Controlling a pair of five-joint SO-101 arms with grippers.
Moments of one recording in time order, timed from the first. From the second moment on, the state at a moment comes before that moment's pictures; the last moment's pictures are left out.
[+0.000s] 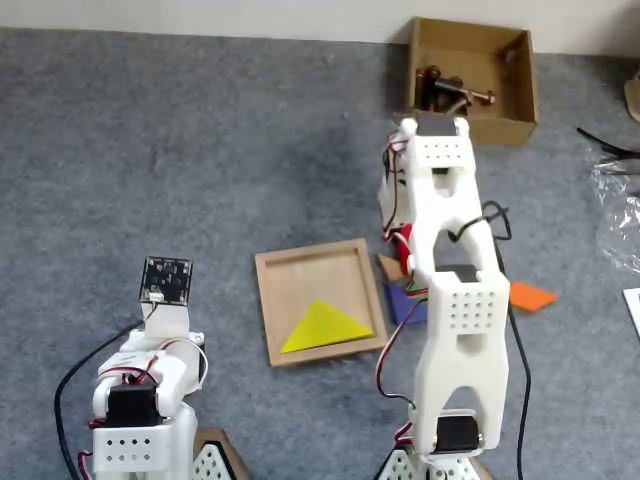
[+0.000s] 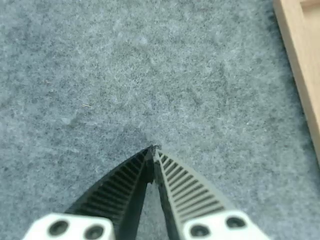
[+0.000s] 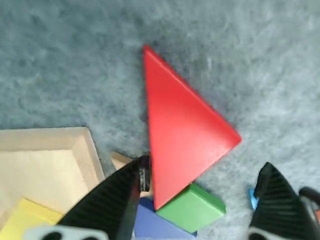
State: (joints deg) left arm -8.8 -103.1 96.0 74.9 -0.6; right arm -7.5 43.7 -37.7 96.1 6.8
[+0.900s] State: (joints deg) left arm -8.8 -103.1 96.0 74.9 -0.6; right arm -8.8 43.7 -34.4 90.2 7.0
